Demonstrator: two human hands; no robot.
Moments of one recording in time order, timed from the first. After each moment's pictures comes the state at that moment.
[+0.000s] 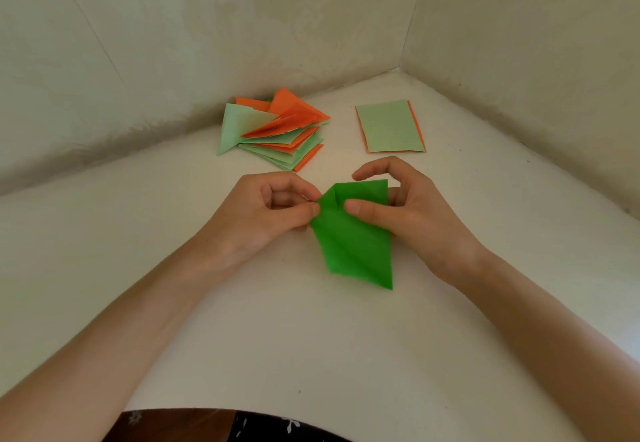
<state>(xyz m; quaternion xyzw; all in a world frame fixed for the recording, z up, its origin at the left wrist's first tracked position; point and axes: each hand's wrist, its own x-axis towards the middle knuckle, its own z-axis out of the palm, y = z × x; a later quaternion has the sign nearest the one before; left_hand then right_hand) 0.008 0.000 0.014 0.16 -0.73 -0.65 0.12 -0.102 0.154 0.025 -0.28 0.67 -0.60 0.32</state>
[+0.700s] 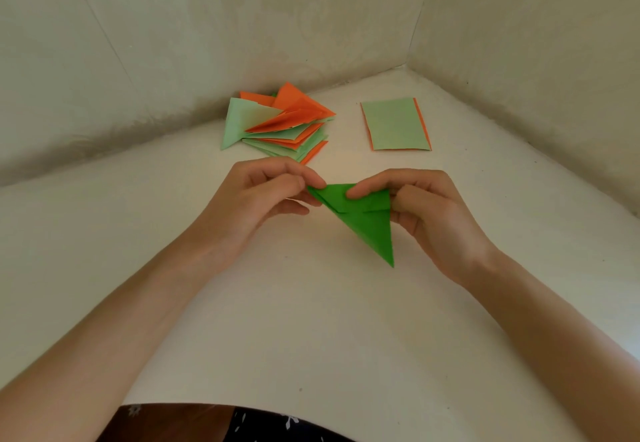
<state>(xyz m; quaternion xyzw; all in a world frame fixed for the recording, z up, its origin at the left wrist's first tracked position) 0.011 -0.007 0.021 0.13 -0.69 -0.69 0.14 -0.108 0.159 0.022 -0.33 0.62 -0.63 0.33</state>
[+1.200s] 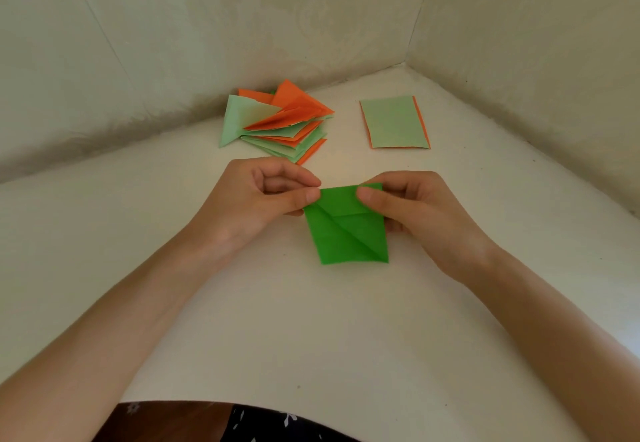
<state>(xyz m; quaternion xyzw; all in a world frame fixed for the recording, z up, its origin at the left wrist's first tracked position) 0.009 -0.003 0.018 0.18 -0.71 -0.66 0.16 -0.106 0.157 0.020 -0.30 0.68 -0.58 0.32</state>
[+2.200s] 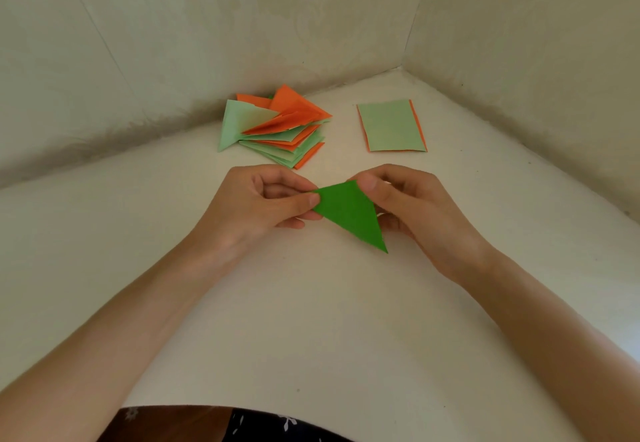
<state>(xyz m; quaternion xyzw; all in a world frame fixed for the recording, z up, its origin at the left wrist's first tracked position) 0.008 0.001 0.019 0.20 -0.69 -0.68 0.15 -0.108 0.155 0.020 -0.30 0.69 -0.58 0.32</state>
